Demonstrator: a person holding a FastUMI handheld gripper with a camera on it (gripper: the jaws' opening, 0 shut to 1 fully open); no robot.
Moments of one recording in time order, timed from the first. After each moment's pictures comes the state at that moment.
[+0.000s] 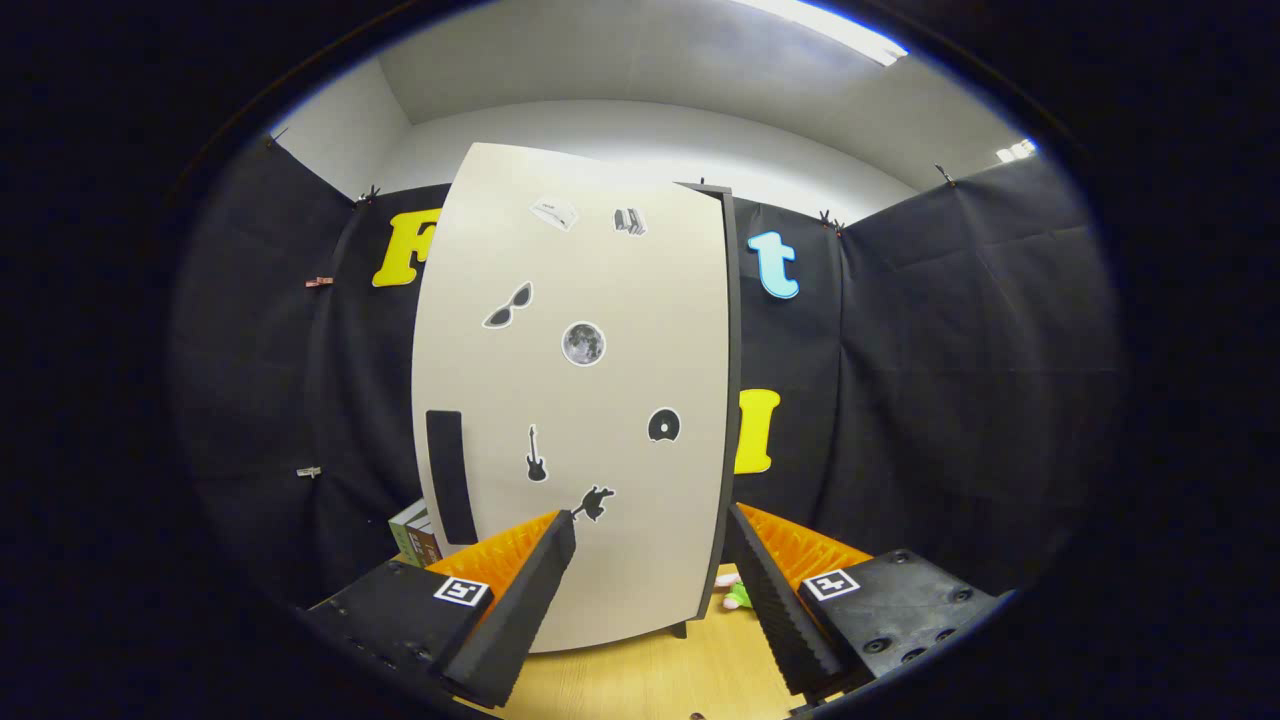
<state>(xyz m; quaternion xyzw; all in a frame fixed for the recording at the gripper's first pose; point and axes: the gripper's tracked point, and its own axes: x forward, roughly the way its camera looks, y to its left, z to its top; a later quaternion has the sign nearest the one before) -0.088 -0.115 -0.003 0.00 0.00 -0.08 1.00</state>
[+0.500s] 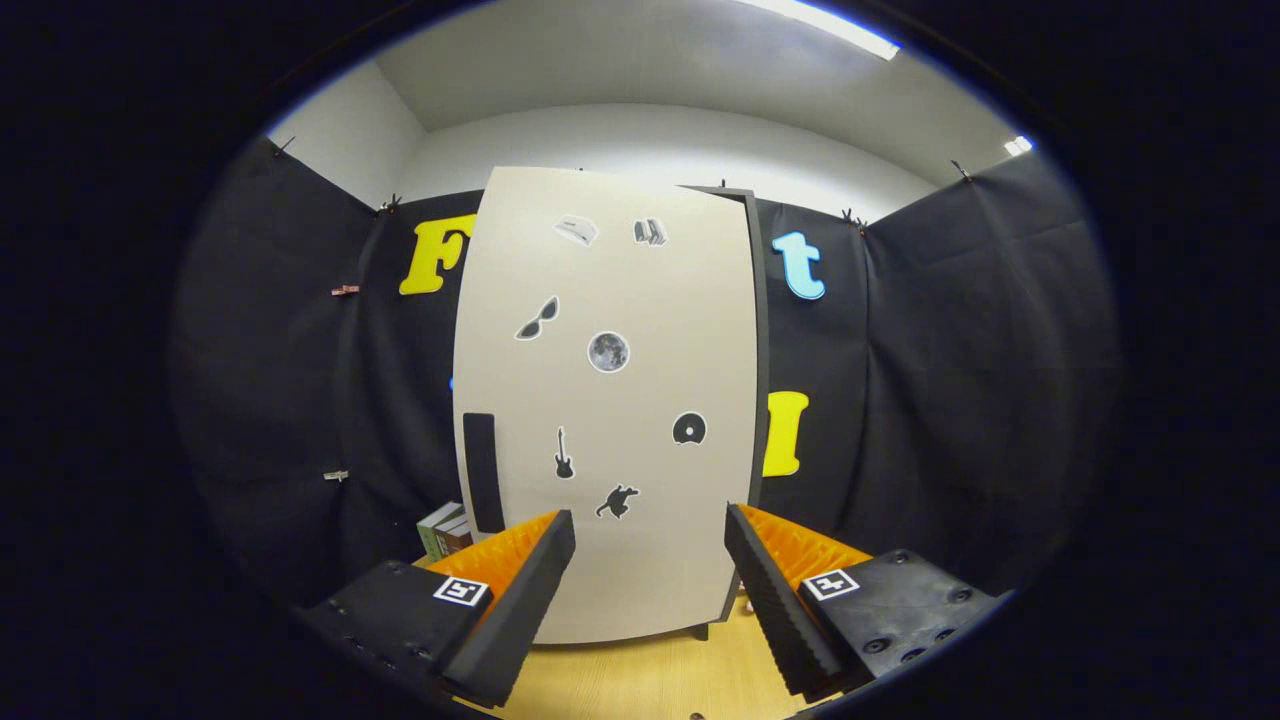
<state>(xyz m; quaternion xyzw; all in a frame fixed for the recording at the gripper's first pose) -0.086 -0.097 -0.001 0.00 0.00 -0.04 1.00</state>
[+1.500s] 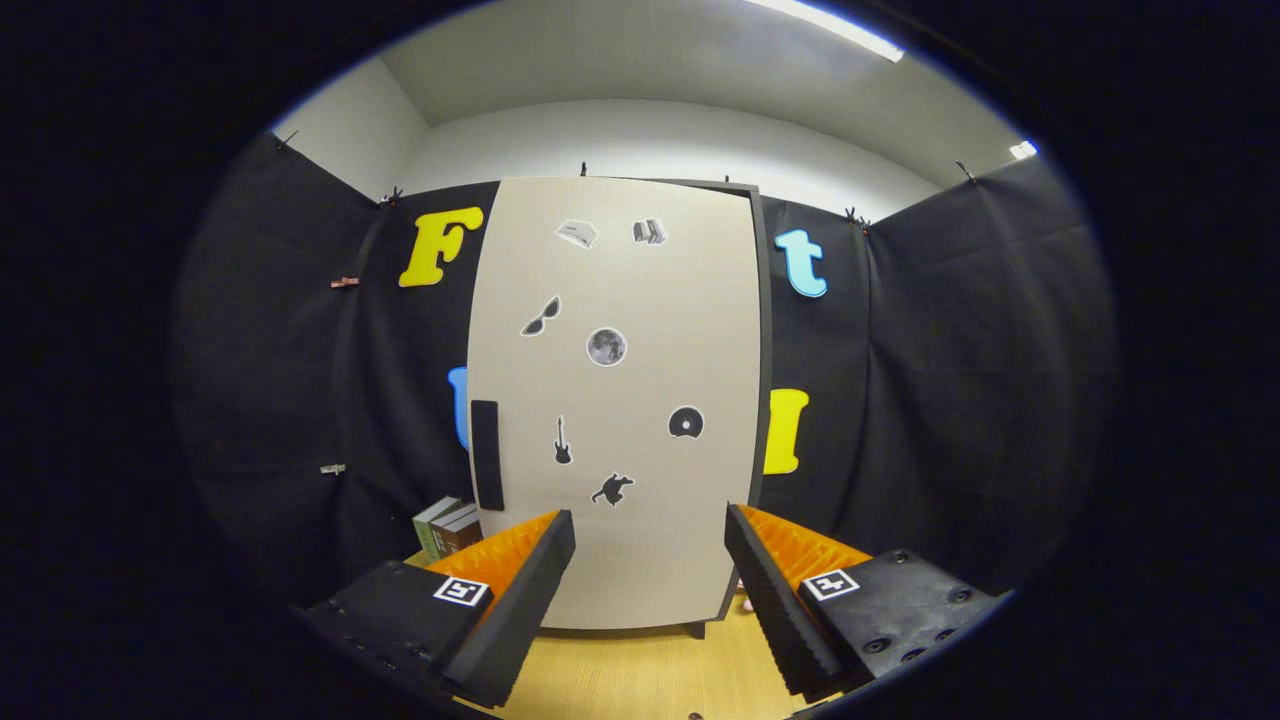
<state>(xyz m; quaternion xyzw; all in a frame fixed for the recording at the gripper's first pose) -0.080 -0.096 -0.006 0.00 0.00 -0.04 1.00</state>
